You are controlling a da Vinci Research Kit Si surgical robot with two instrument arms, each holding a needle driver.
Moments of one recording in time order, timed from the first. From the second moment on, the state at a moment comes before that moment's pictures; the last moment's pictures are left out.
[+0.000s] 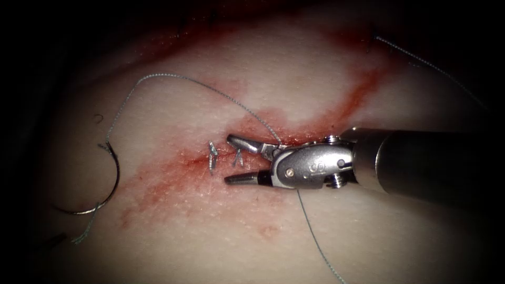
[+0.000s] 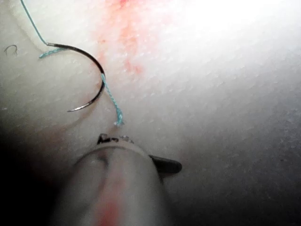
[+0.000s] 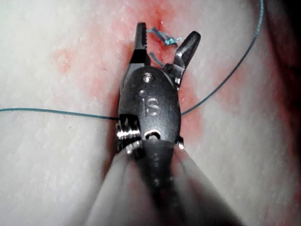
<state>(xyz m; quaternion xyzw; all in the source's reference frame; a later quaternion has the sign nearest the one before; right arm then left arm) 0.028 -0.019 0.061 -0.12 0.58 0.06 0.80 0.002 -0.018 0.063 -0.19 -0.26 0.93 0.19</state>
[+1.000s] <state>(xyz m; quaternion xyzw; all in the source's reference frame) 0.029 -0.019 0.061 -0.11 0.58 0.07 0.80 0.001 -0.006 0.060 -0.29 -0.16 0.93 0.13</state>
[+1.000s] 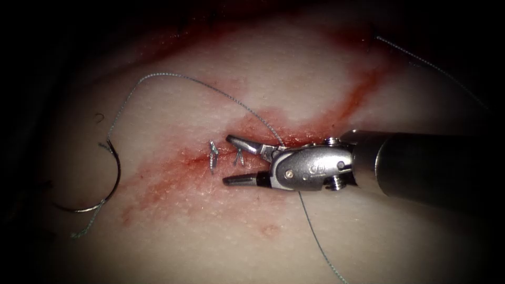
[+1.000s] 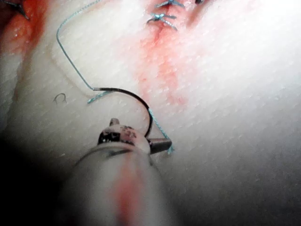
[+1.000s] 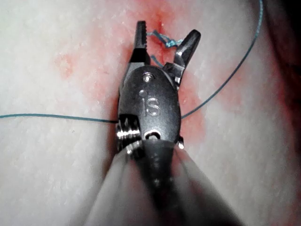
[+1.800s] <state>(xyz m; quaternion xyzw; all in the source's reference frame) 0.029 -0.019 0.060 -0.11 0.58 0.07 0.80 0.002 -0.007 0.067 -0.24 -0.19 0.95 0.07</state>
